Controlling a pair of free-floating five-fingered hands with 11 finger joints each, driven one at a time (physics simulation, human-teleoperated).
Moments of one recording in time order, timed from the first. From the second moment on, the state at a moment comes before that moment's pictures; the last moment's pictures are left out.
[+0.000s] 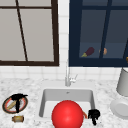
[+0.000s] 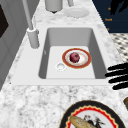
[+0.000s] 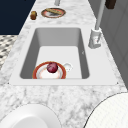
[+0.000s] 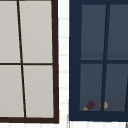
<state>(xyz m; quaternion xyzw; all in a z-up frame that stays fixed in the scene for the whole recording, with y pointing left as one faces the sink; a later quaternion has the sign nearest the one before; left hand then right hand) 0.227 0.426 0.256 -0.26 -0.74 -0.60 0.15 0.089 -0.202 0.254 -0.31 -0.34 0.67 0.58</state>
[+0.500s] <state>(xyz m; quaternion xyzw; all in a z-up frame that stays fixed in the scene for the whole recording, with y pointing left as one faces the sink) 0.230 0.450 0.271 -0.25 -0.74 -0.60 0.16 0.089 -0.202 0.254 -0.31 -0.34 0.67 0.58</state>
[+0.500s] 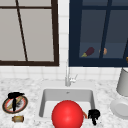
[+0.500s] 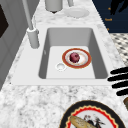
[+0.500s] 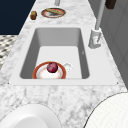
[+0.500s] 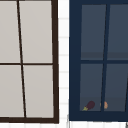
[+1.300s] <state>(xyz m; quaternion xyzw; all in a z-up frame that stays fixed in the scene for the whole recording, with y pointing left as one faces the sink) 0.230 0.455 0.251 -0.24 -0.73 -0.61 0.17 0.089 -0.202 0.254 -0.31 -0.34 0.67 0.58</state>
